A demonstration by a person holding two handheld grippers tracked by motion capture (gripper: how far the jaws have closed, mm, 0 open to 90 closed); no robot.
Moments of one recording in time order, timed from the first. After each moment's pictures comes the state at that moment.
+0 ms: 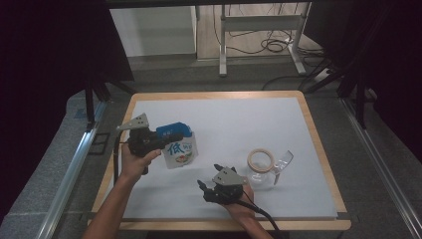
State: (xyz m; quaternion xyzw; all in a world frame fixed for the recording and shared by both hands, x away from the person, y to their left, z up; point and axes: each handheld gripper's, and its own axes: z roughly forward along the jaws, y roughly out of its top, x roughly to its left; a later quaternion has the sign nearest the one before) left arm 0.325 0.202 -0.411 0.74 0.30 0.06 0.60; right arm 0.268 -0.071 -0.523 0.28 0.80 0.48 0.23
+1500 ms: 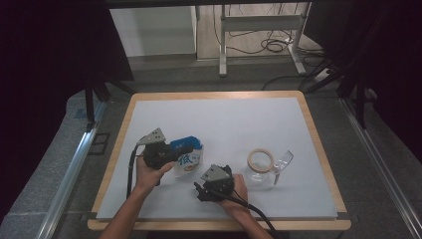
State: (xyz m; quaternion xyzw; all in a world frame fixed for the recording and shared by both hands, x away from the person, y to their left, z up) left arm 0.320 0.177 -0.458 0.75 0.33 0.08 0.56; right arm 0.283 -0.046 -0.536 0.27 0.85 0.39 0.24
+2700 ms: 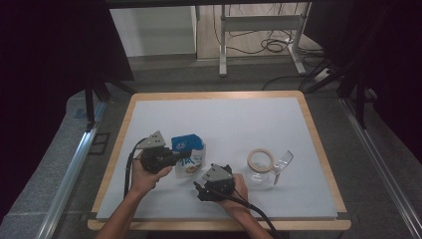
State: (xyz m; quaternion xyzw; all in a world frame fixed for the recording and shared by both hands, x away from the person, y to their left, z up) left arm 0.304 0.173 -0.442 0.77 0.31 0.08 0.55; right arm 0.281 -0.049 -0.535 0.26 0.84 0.41 0.24
